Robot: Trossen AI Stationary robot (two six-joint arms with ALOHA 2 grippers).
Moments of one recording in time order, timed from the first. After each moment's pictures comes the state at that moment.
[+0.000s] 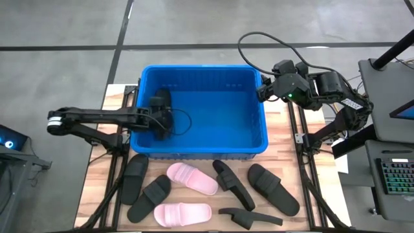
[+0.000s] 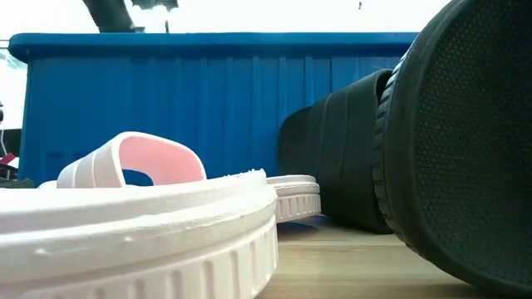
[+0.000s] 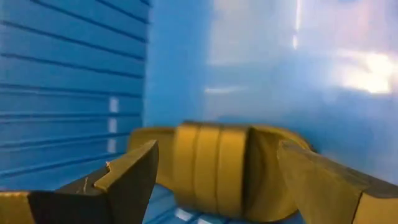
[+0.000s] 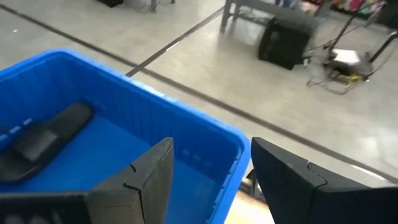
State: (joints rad) left arm 0.10 1.14 0.93 -0.86 -0.56 0.21; right arm 0.01 1.44 2.04 -1.44 0.92 0.62
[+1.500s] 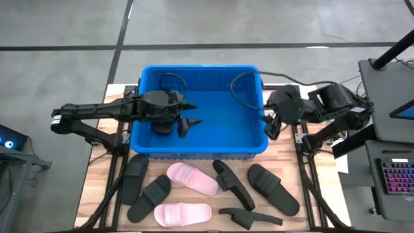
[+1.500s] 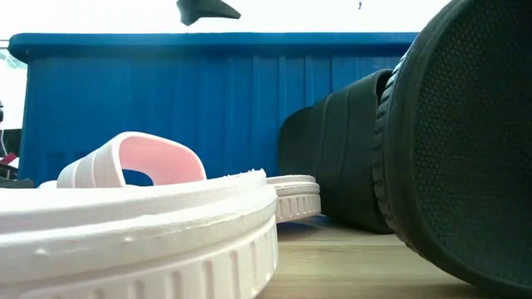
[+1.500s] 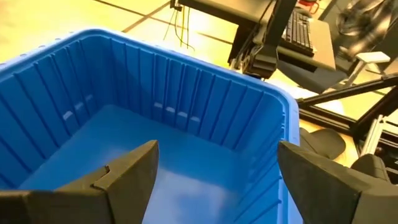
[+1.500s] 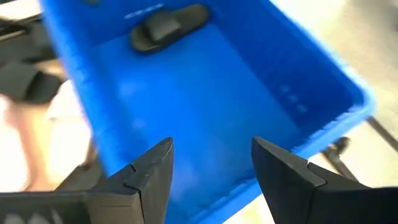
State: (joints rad) left arm 0.07 1.21 1.25 -0.41 -0.15 -0.29; right arm 0.25 1.43 2.04 -1.57 0.52 0.57
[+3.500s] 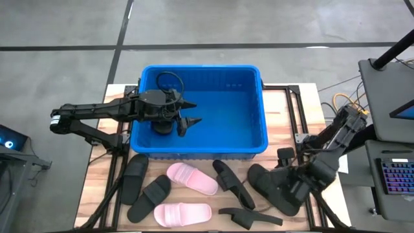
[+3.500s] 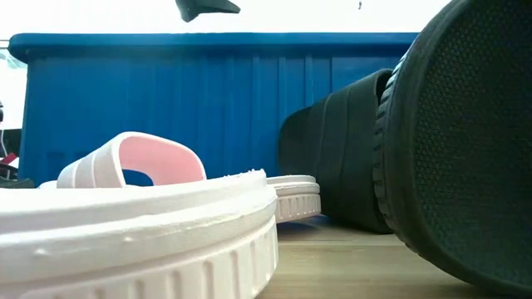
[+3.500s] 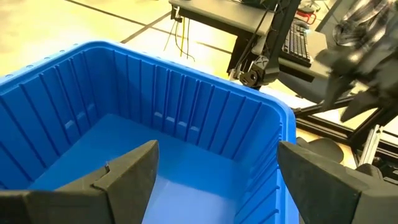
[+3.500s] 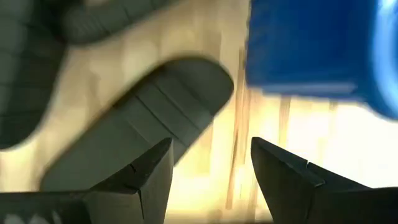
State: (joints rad) left arm 0.06 1.19 1.25 -0.38 -0.16 -0.29; right arm 0.85 1.45 1.39 -1.45 0.30 0.71
